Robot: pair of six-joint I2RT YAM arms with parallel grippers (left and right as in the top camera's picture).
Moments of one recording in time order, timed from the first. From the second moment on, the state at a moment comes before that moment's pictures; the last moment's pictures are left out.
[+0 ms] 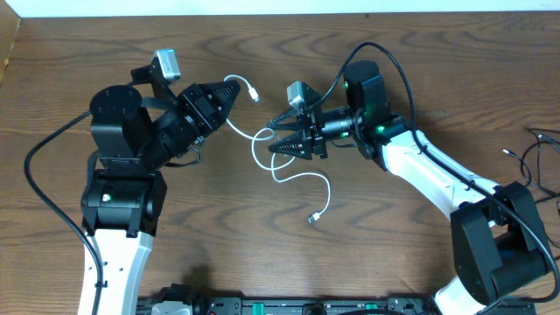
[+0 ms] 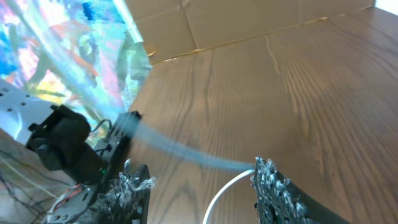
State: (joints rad) left arm -0.06 1.07 1.09 -0.29 0.65 -0.93; right arm 0.45 1.78 1.13 0.17 -1.24 -0.16
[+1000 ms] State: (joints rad) left arm -0.06 1.08 1.09 -0.23 0.65 -1.14; right arm 0.53 1.78 1.13 0.36 -1.28 -0.01
